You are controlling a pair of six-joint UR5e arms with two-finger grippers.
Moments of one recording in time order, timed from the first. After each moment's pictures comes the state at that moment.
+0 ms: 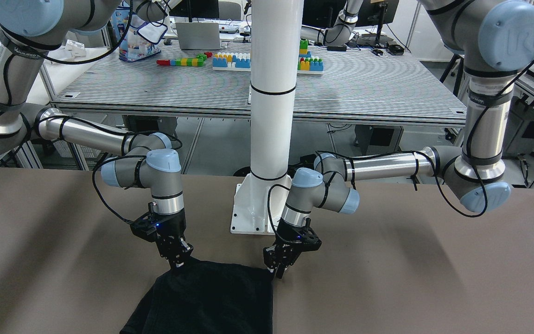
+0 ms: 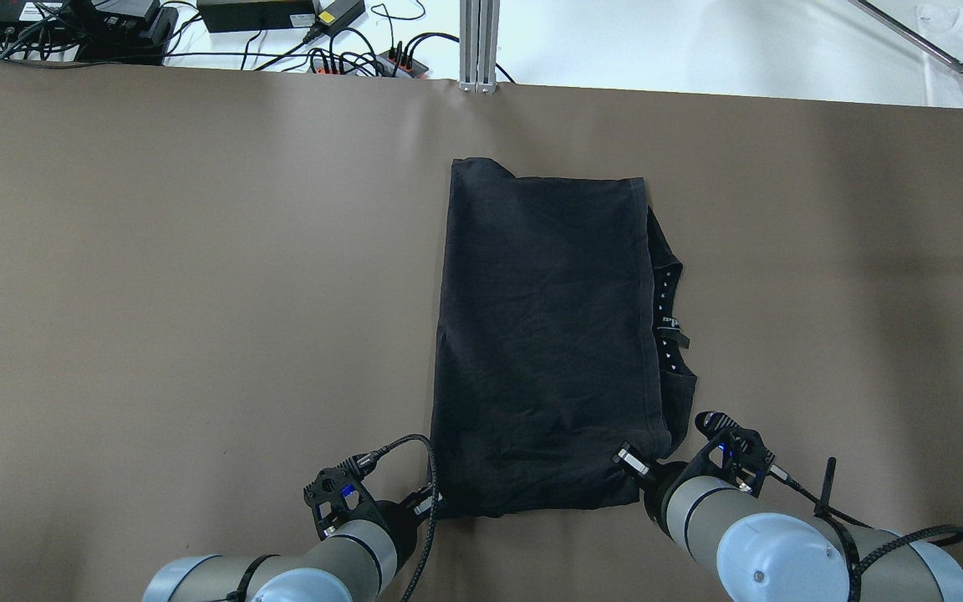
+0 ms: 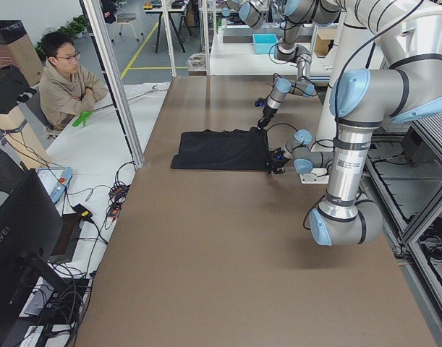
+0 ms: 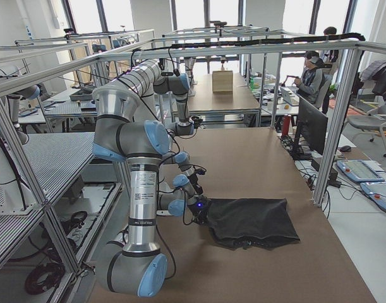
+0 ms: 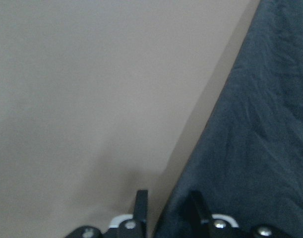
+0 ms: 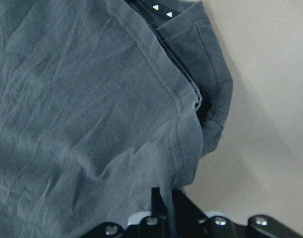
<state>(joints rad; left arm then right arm) -0.11 -2.06 -1.75 -2.00 -1.20 -2.04 0.26 -1.47 2.12 -1.30 1.35 2.03</state>
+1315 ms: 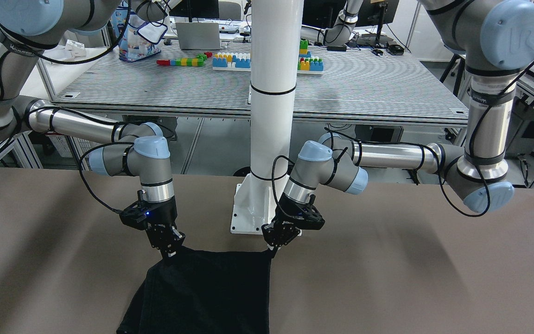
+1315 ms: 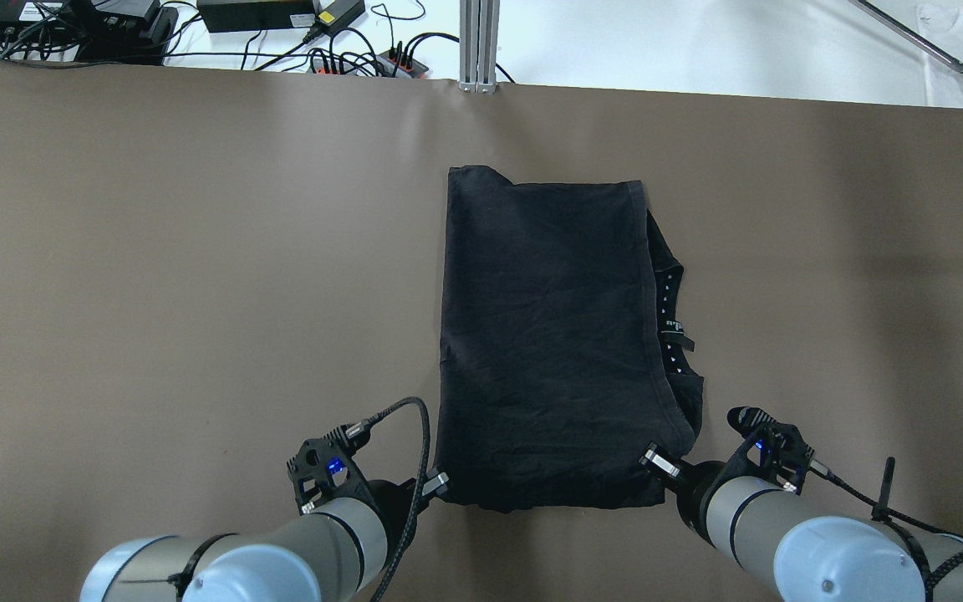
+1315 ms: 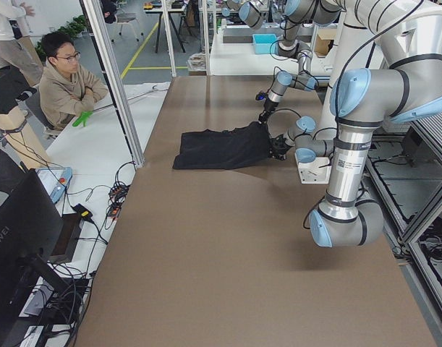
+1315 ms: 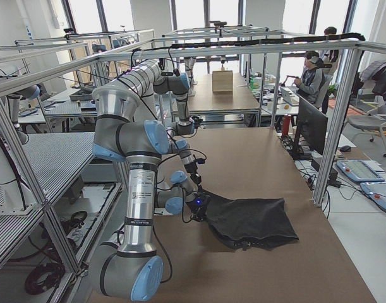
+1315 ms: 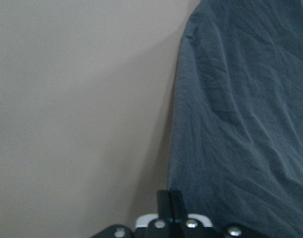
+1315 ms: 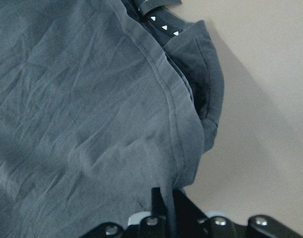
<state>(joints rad) -0.15 -2.06 -1.97 -1.86 -1.26 -2.00 0.27 -1.54 2.23 -1.31 1.36 1.97</state>
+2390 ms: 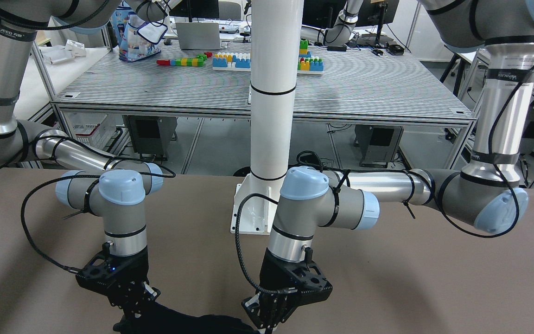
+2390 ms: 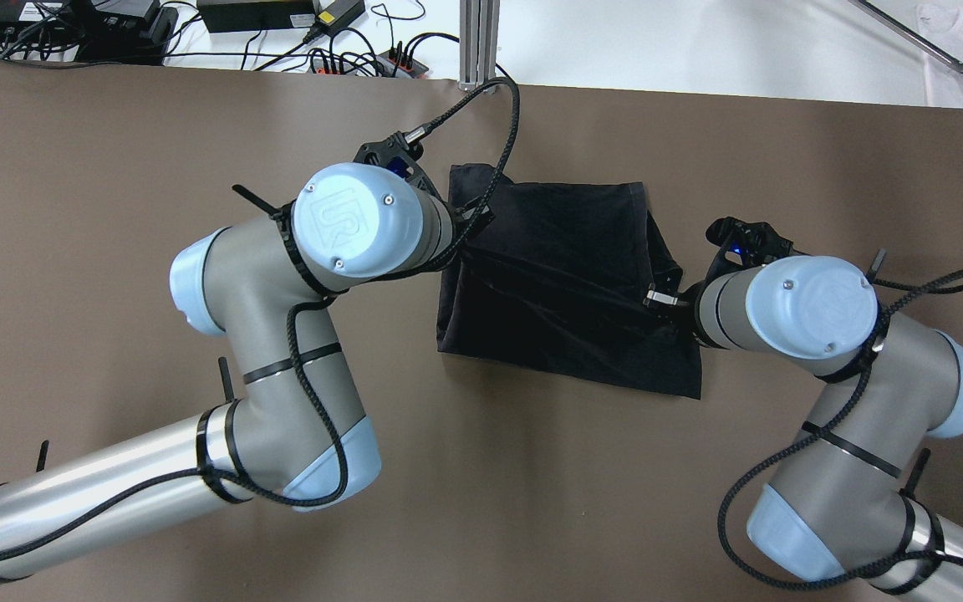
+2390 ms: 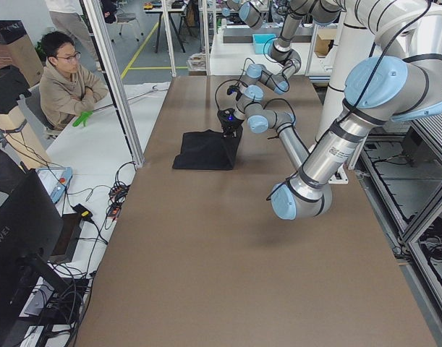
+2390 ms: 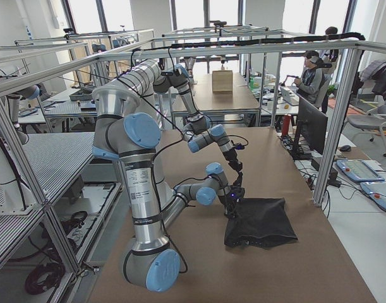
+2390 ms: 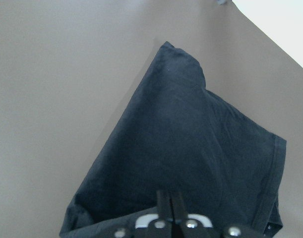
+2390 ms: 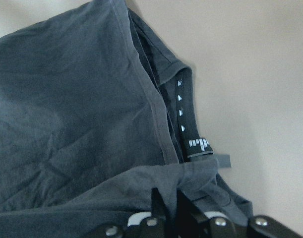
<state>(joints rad) -0.60 -2.44 -1.65 -1.70 -1.57 -1.77 0.69 -1.25 1.98 -1.45 1.67 1.47</state>
